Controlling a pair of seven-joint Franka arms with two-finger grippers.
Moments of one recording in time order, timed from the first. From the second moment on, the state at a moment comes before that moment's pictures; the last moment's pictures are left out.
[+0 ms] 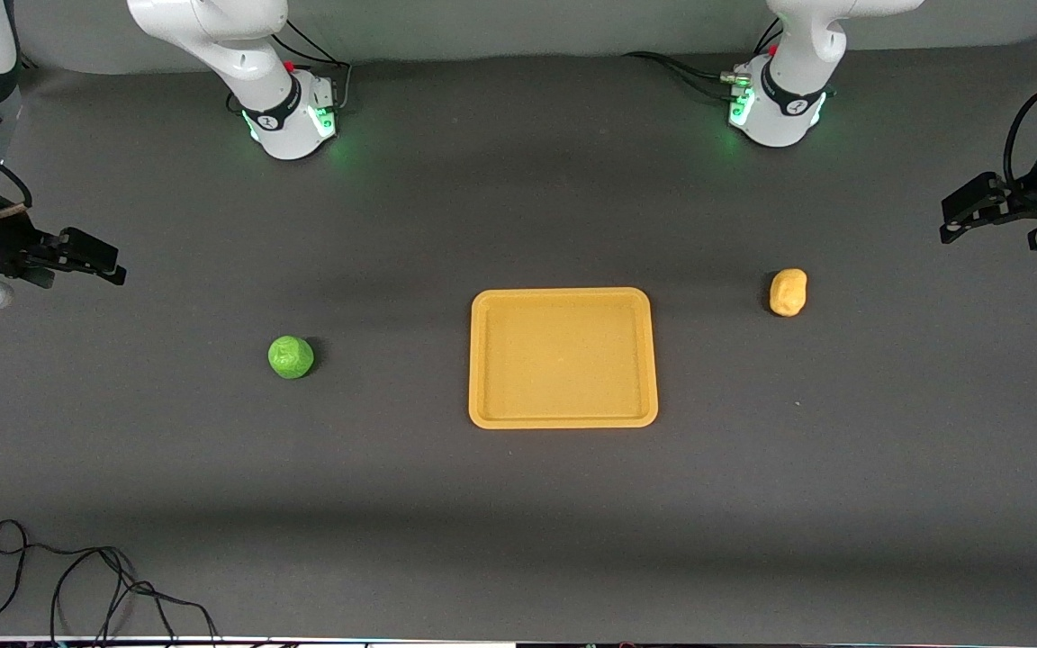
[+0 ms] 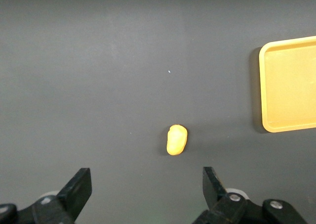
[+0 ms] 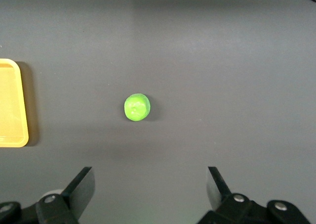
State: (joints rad) left arm -0.02 -0.08 0.01 -1.69 0.01 1.61 0.10; right arm -0.01 -0.01 -0.01 -1.66 0.02 1.62 -0.01
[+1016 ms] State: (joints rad) left arm -0.02 -0.02 0.01 -2.18 -0.05 1.94 0.23; right arm 0.01 0.00 0.00 -1.66 0.02 1.63 -0.01
